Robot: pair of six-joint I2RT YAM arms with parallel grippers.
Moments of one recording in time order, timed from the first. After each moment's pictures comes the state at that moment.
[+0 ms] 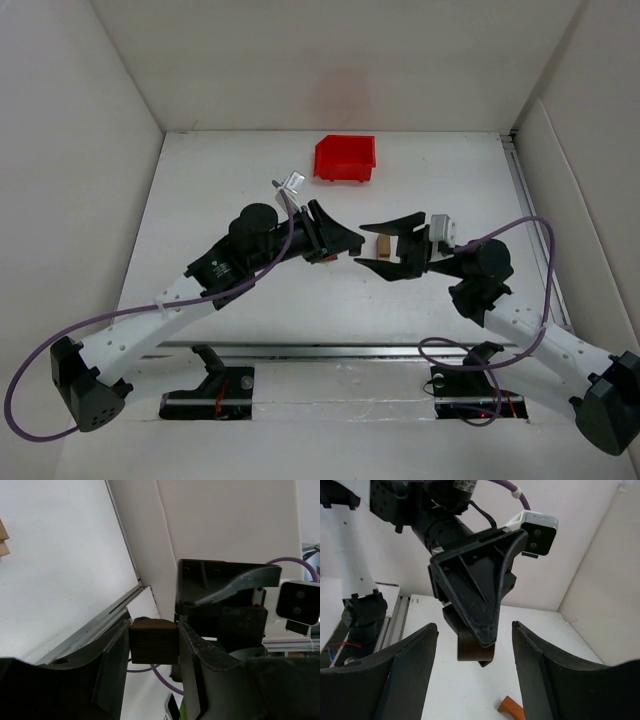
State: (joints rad) left arm -0.85 1.03 0.97 -0.11 0.22 -1.12; right arm 0.62 0.91 0.56 0.89 -0.77 0.08
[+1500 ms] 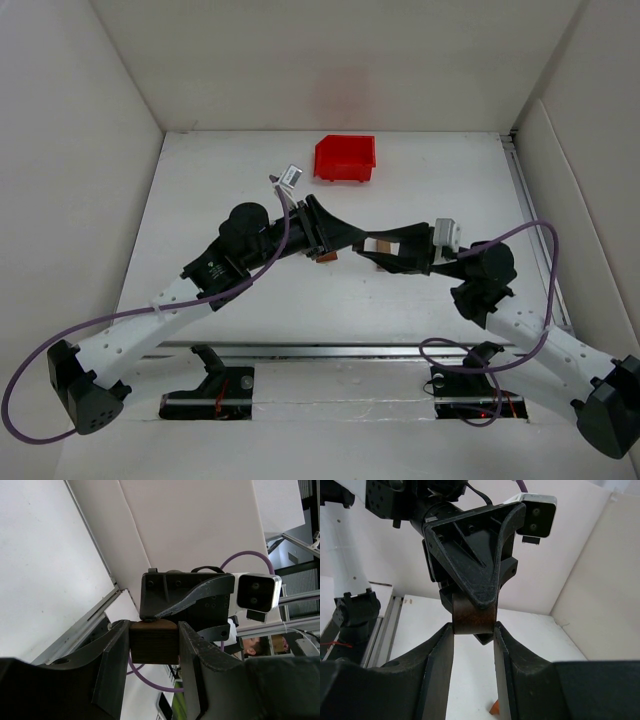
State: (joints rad) left arm -0.85 1.01 0.97 0.01 0.29 -1.14; right arm 0.62 0.90 0.55 0.90 -0.76 0.05
